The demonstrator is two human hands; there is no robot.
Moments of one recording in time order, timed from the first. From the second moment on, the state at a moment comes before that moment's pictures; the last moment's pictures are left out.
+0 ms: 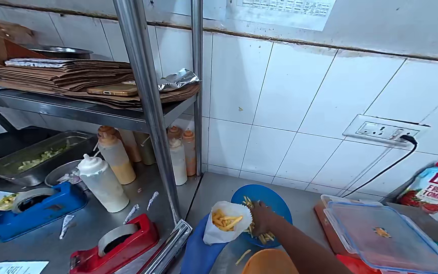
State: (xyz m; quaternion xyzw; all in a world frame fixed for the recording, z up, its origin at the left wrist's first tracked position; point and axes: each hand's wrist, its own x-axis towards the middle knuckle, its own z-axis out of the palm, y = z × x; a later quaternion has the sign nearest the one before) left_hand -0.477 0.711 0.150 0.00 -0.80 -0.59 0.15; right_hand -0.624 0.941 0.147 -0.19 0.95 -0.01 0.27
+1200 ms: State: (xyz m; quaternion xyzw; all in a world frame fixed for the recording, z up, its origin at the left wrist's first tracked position) left_hand -0.556 0.767 0.165 0.05 -0.80 -0.60 -0.02; right_hand -0.614 0.942 0.357 -0.25 0.93 -0.21 0.18
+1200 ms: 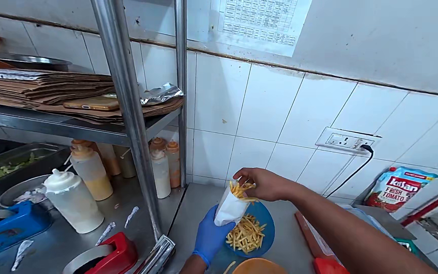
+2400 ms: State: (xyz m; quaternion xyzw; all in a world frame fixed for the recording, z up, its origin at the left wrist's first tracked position) left_hand -0.393 0.684 0.136 0.00 -0.74 -0.67 0.06; right_hand -0.494 0.868 0.283 -0.35 0.83 -0.40 0.17
